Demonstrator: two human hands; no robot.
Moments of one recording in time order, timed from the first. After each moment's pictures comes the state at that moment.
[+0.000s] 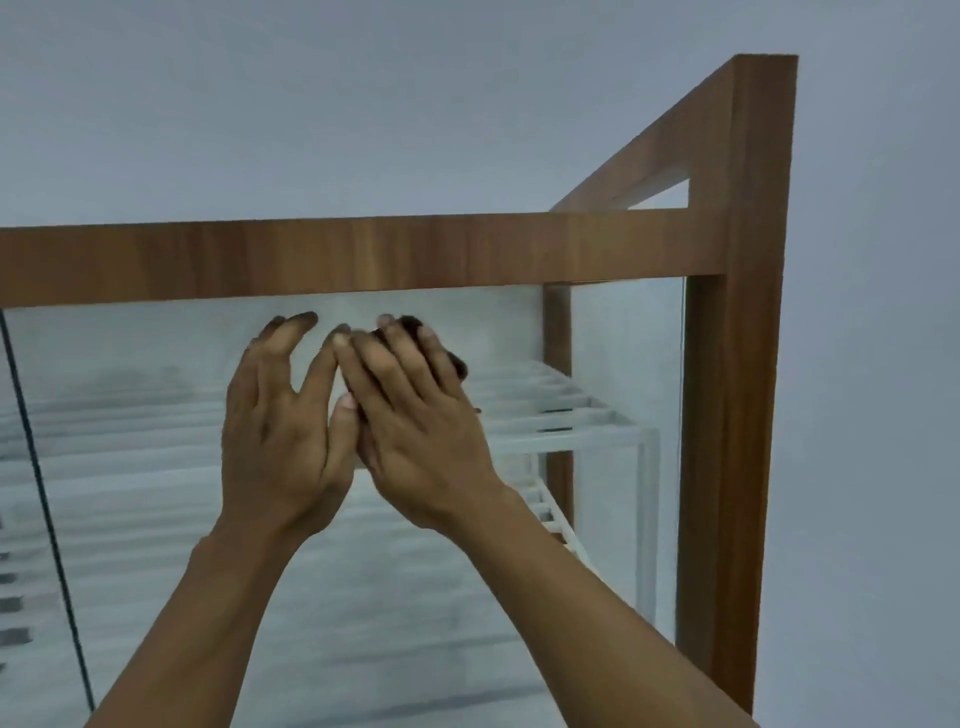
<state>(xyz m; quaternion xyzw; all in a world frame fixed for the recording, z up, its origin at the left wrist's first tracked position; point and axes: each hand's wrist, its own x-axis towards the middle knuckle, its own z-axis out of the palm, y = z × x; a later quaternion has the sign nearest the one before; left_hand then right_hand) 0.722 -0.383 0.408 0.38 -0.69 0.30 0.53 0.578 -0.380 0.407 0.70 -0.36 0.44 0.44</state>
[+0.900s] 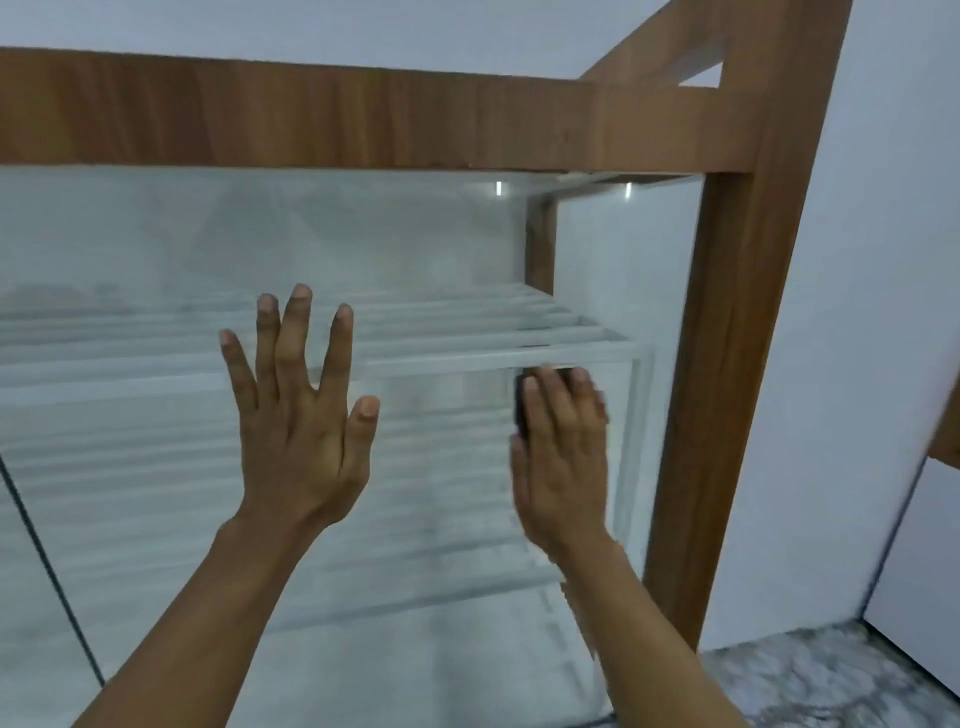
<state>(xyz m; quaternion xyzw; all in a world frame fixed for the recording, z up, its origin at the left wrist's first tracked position) 0.712 -0.397 0.336 0.37 -0.72 0.31 0.50 0.482 -0.369 0.271 0.58 -0.48 0.50 0.42</state>
